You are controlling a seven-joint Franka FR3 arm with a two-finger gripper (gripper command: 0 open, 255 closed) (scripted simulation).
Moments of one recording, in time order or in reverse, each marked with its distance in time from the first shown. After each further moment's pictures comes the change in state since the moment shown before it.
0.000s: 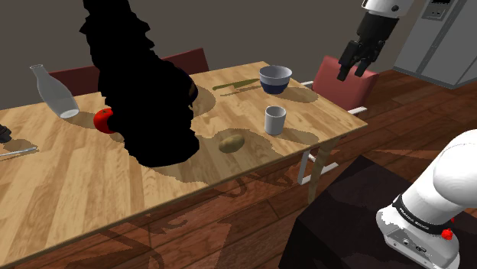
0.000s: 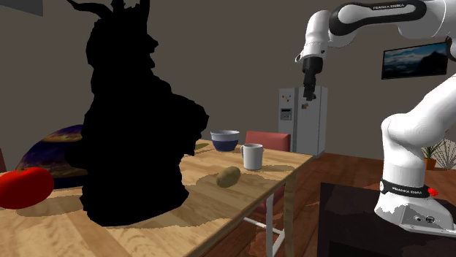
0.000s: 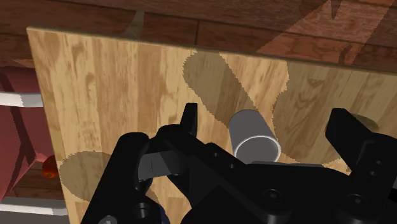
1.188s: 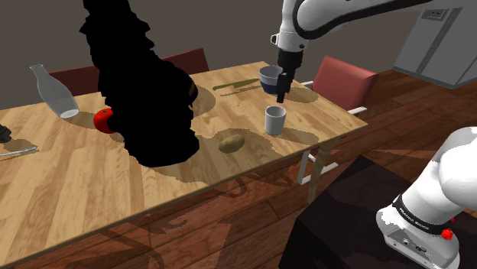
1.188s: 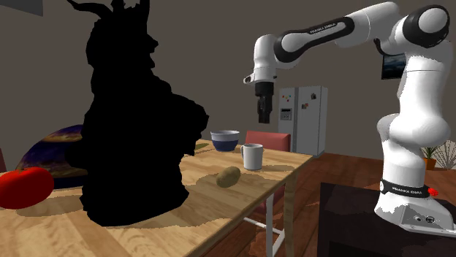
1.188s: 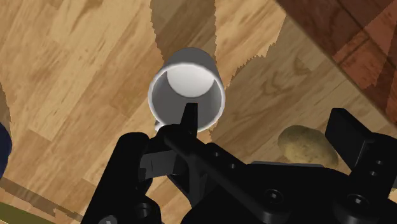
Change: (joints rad) arm 0.160 0.613 0.051 0.279 -0.036 0.236 -0.369
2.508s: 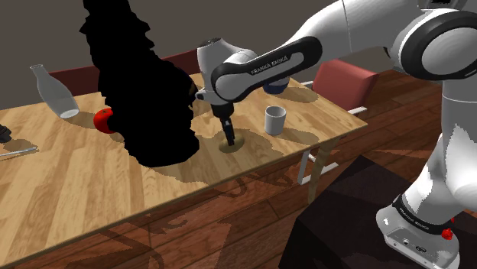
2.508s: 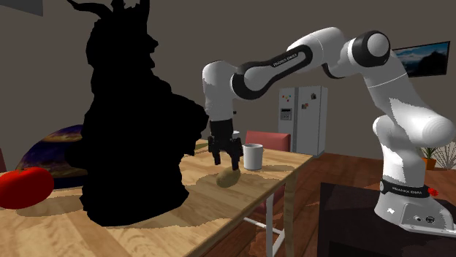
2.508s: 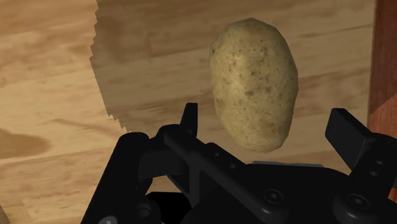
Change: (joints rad) arm 0.188 0.629 0.148 0.486 -0.180 0.023 -0.299
